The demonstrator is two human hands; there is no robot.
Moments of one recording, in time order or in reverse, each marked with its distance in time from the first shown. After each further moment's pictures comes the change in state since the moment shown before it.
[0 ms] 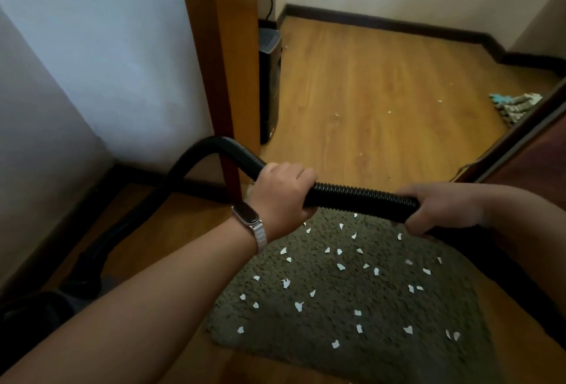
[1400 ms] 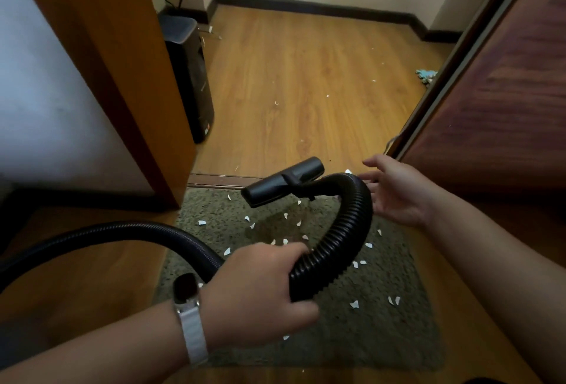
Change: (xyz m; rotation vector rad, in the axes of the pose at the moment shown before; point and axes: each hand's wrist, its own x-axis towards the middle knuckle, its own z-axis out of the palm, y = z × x) left_hand -0.032 0.132 -0.036 -0.527 -0.571 -0.064; right_hand -0.003 0.085 0.003 1.363 0.352 0.044
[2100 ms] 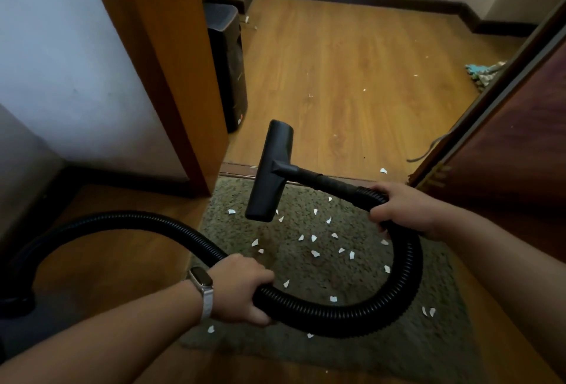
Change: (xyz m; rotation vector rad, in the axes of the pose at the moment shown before) left_hand -0.008 -0.153 0.053 0.445 -0.305 0.030; right_hand 0.036 0.031 0.018 -0.990 -0.081 -0.205
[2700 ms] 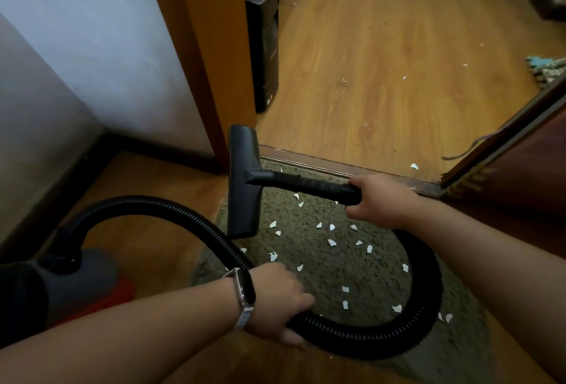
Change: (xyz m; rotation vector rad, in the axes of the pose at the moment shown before) left_hand -0.001 0.054 0.005 0.109 -0.024 0.238; right_hand 0.045 -0.025 0.049 -0.784 0.087 -0.299
